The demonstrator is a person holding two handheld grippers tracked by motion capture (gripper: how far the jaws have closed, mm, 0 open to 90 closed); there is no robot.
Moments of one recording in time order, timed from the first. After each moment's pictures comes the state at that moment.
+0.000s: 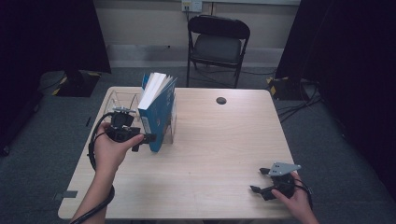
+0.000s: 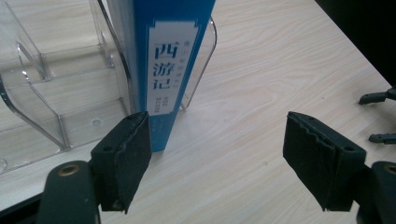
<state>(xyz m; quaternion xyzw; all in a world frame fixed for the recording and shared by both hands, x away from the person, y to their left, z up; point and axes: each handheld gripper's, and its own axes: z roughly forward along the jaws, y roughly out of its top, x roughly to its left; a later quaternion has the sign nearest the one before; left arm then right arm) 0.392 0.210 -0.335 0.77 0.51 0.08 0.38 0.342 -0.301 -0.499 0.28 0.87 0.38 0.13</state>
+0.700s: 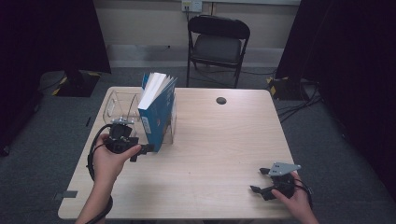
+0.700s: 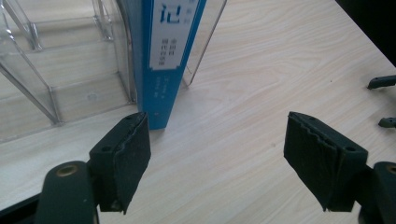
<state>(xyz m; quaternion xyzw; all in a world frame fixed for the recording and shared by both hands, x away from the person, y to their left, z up) 0.378 0.219 -0.366 0.77 0.51 0.07 0.38 0.342 -0.301 -0.499 0.28 0.87 0.38 0.13</state>
